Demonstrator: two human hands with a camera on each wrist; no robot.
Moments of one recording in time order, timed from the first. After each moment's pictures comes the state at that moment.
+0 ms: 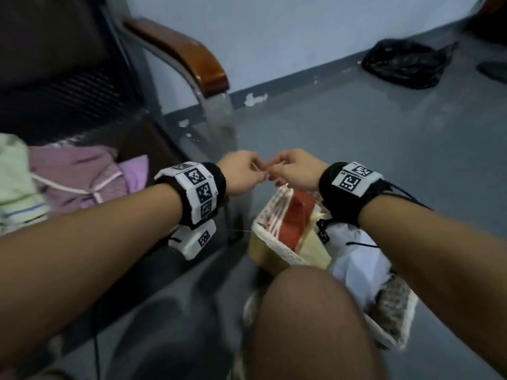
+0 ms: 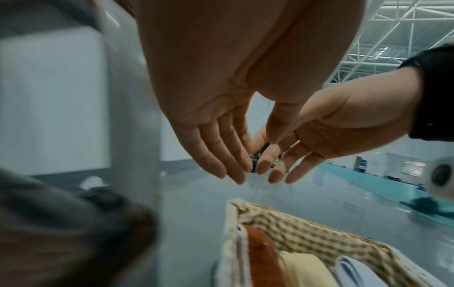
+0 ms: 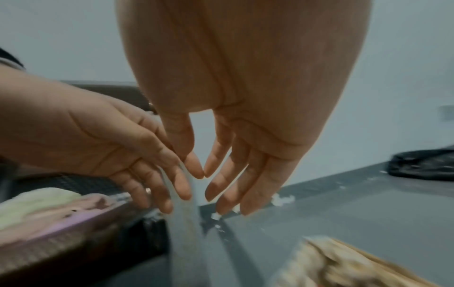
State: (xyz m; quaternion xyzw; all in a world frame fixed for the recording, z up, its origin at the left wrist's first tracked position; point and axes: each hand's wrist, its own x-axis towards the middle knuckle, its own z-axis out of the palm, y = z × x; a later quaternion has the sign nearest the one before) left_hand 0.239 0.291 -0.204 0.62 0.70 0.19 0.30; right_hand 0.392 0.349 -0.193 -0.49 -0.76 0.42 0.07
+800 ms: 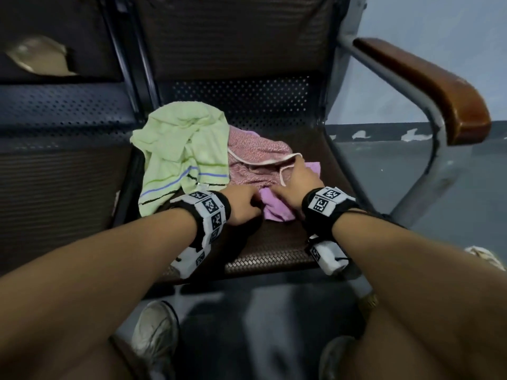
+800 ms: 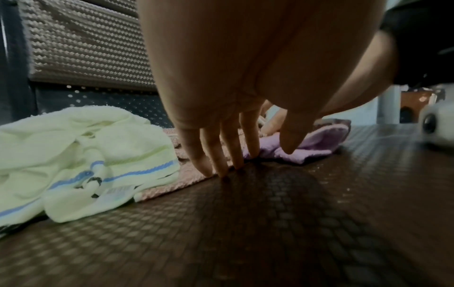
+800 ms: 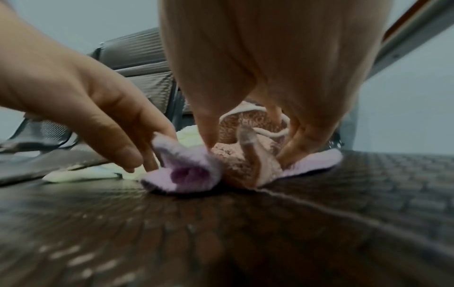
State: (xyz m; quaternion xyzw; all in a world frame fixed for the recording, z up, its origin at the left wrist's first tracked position) left_hand -0.027 0.108 -0.279 0.46 0.85 0.10 0.23; right_hand 0.065 0.259 -0.272 -0.37 -0.91 0.20 -0.01
